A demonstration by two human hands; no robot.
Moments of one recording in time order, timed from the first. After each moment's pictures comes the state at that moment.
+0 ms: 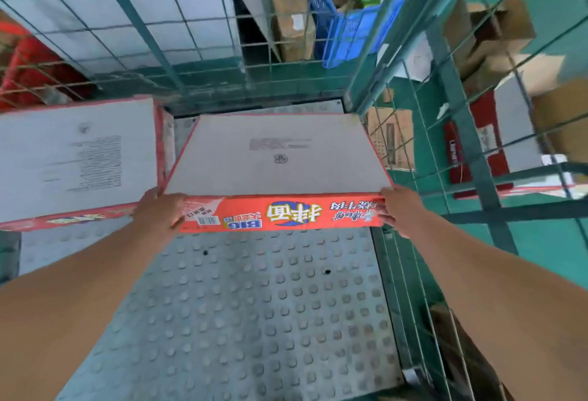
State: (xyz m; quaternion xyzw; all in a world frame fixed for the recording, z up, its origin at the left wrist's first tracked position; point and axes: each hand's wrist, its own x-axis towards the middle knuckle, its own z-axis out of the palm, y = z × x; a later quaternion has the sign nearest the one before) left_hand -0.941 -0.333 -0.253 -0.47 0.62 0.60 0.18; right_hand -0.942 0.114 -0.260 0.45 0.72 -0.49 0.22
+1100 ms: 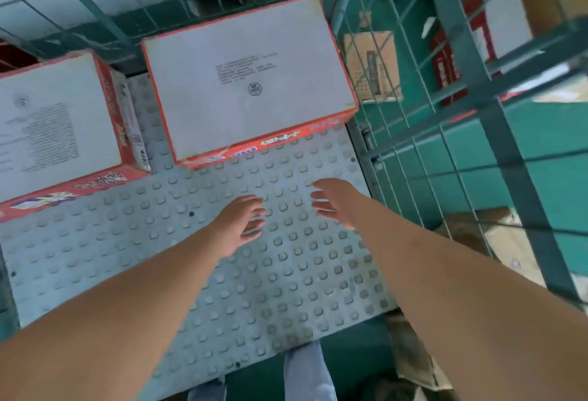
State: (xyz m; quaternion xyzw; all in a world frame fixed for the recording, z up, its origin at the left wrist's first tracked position) left_hand -0.823 -0.184 -0.301 -0.39 0.60 0.52 0.46; right_hand -0.820 0.040 -0.298 0.45 0.56 -0.59 0.38
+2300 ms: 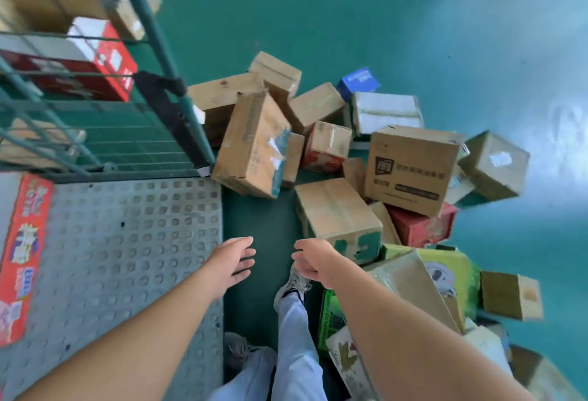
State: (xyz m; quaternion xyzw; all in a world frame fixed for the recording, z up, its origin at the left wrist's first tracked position) left_hand -0.368 -0.105 -0.121 0.07 0.70 0.18 0.69; right_hand -0.168 -0.079 -0.109 0.74 0.10 -0.66 -0.04
